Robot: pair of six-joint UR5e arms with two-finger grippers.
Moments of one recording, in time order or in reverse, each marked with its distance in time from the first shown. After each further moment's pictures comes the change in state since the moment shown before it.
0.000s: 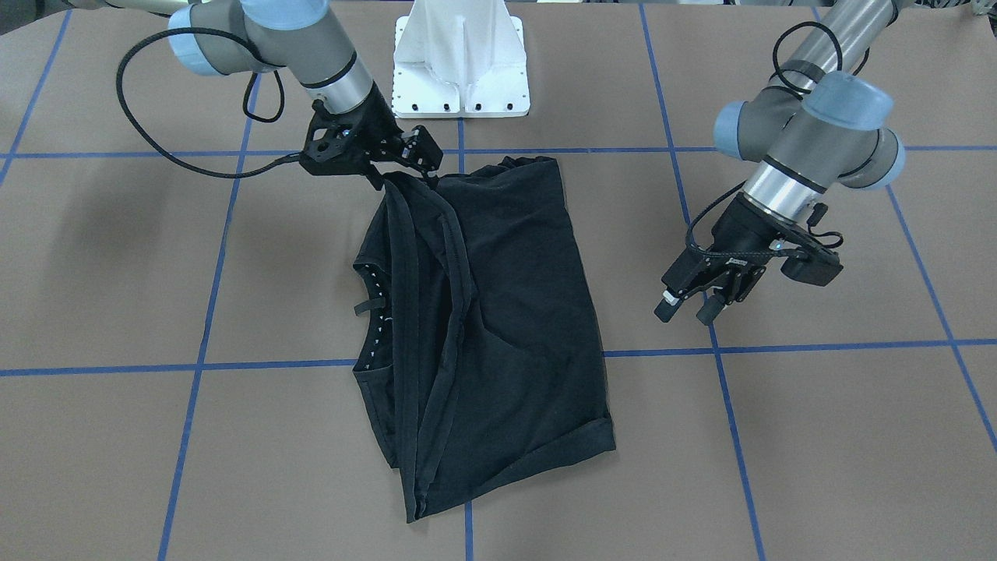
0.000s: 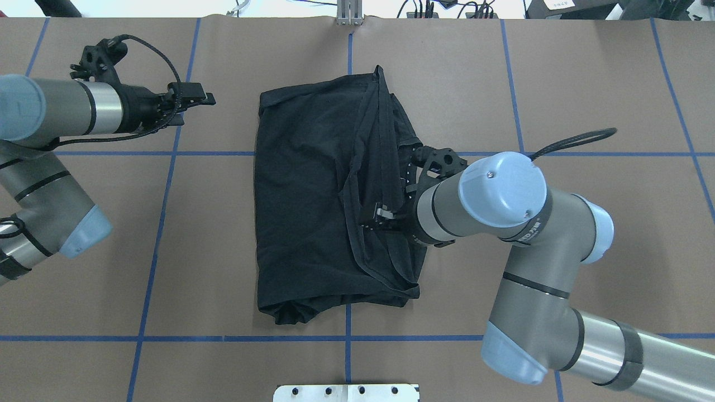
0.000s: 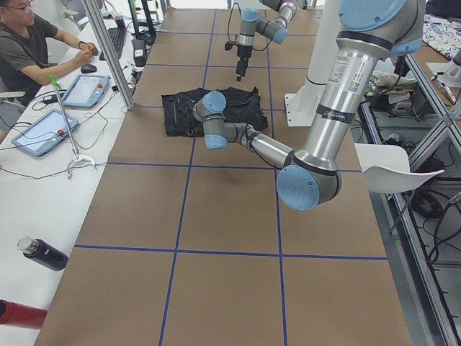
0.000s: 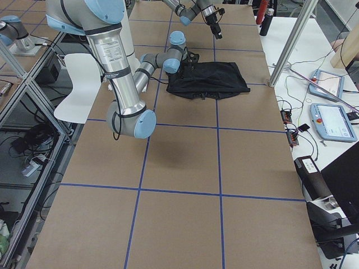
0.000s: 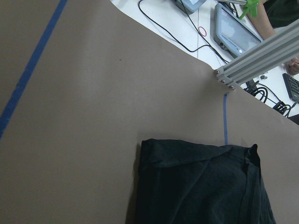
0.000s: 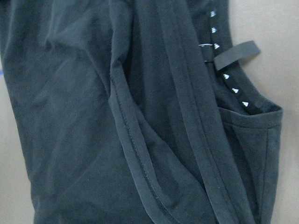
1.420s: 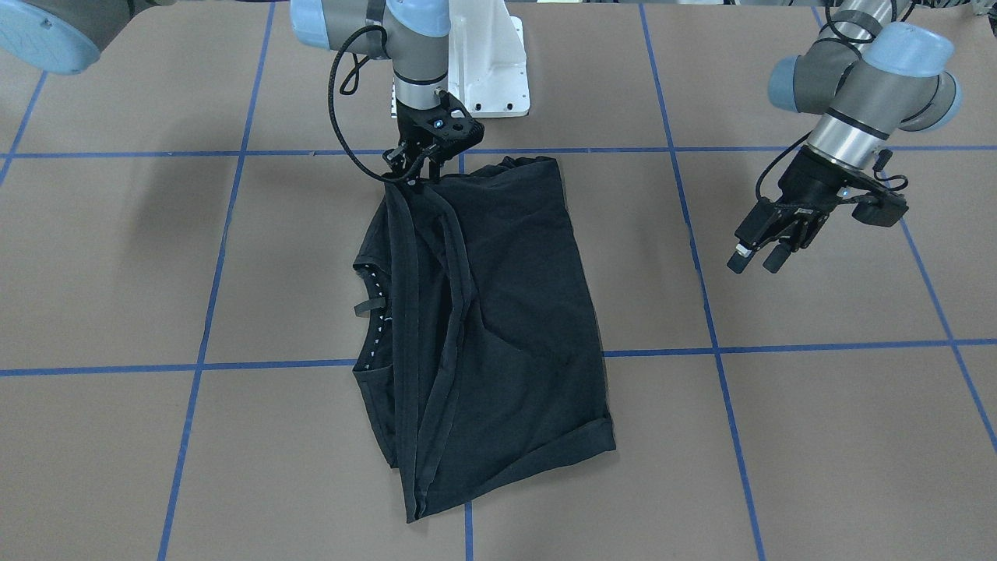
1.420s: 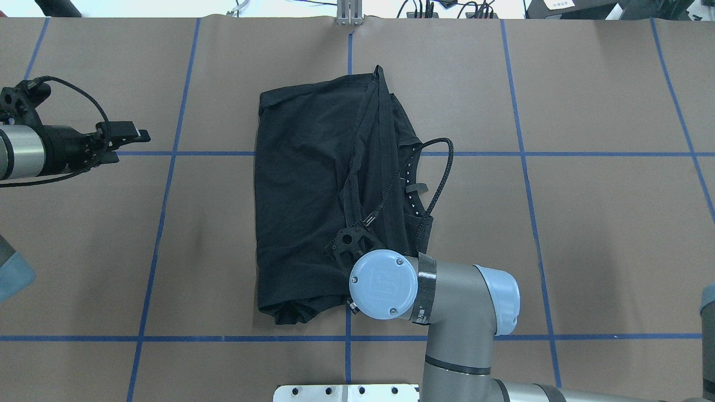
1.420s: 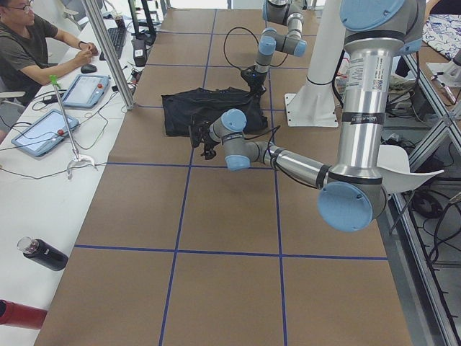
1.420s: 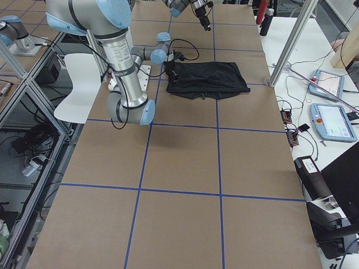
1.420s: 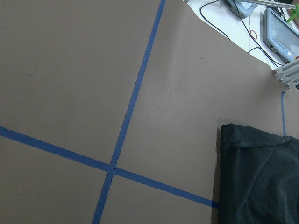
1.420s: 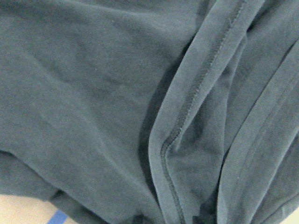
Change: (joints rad) left arm -0.003 0.260 -0.160 -0.004 0.005 -0.009; right arm -0.216 0.137 -0.093 -0.378 -0.303 -0.693
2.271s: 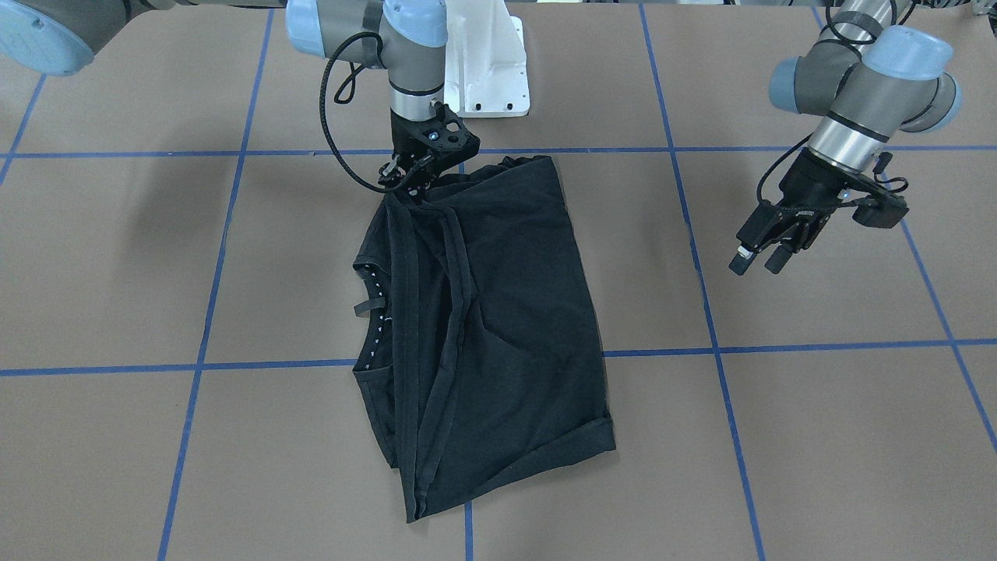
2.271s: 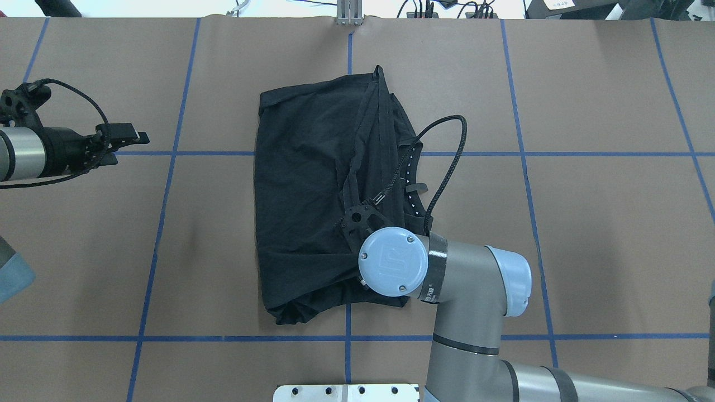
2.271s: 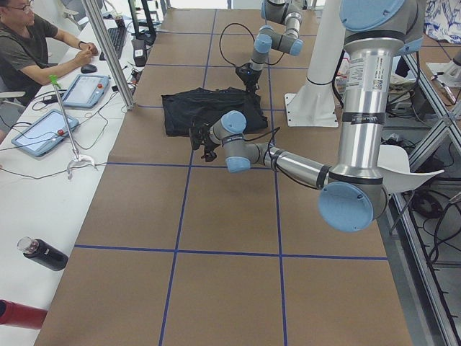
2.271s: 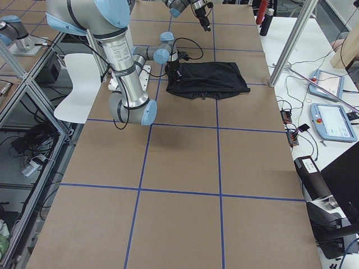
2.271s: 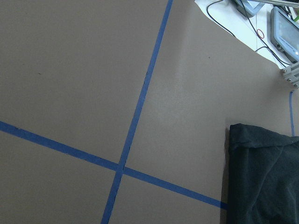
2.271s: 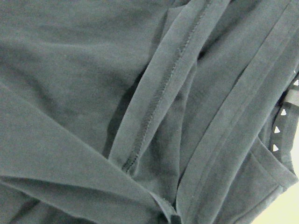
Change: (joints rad) left arm 0.003 0.002 0.008 0.000 0.006 -0.002; right arm 0.053 -0.012 0.040 -0.037 -0.002 -0.018
